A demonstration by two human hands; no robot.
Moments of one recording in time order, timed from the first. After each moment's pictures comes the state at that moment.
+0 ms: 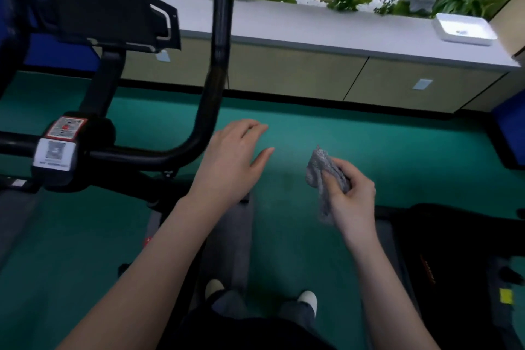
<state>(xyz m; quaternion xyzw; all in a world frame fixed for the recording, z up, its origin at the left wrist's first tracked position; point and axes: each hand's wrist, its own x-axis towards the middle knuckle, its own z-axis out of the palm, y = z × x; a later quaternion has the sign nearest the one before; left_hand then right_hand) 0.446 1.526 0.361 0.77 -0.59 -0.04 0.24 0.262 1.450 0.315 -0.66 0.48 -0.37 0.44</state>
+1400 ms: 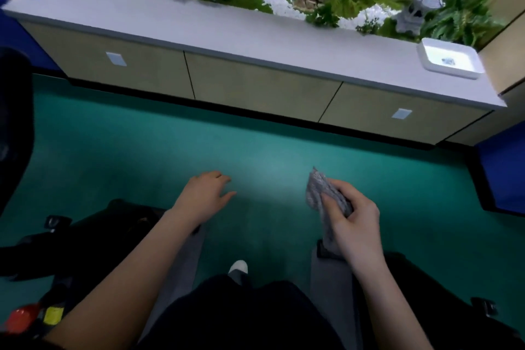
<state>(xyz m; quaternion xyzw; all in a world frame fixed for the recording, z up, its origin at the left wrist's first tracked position) 0.415 1.248 0.240 0.82 -0.53 -0.22 0.01 0.172 1.154 0.311 -0.73 0.46 -0.30 0.41</state>
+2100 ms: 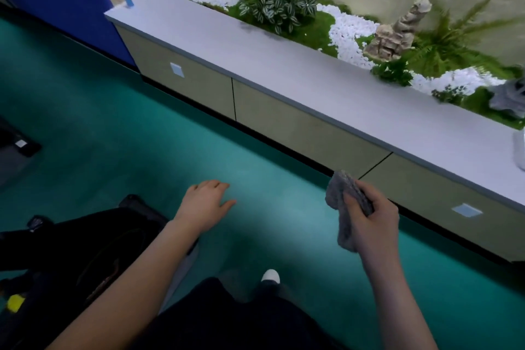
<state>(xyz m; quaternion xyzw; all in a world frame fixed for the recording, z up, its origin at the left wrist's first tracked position) 0.454 1.072 0.227 0.92 -0.34 -0.20 0.00 0.258 0.870 0.311 -0.73 0.37 -0.27 0.50</state>
